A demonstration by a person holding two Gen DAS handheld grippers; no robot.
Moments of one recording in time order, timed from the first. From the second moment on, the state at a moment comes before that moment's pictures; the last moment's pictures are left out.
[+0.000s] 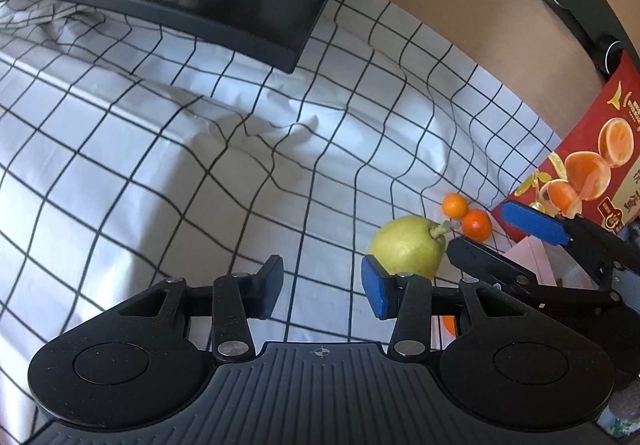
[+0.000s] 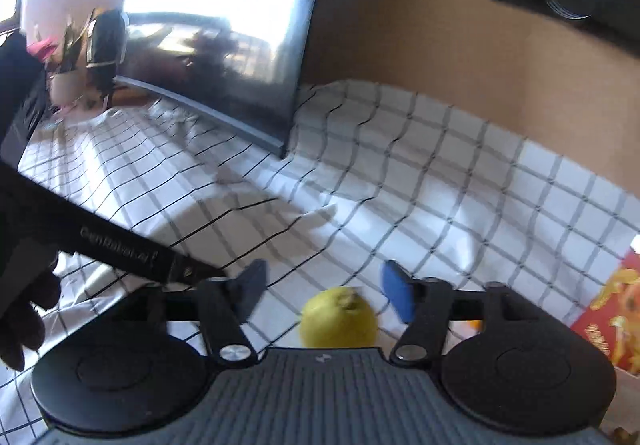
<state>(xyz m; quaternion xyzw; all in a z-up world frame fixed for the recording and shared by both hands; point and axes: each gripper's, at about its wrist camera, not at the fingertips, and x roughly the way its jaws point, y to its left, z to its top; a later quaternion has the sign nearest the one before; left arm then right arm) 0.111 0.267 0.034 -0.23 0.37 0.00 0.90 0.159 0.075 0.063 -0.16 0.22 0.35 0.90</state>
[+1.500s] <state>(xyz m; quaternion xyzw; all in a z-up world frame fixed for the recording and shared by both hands) 0.125 0.143 0.043 -0.10 0.42 -0.12 0.90 0.082 -0.062 0.077 -0.05 0.34 0.25 0.91</state>
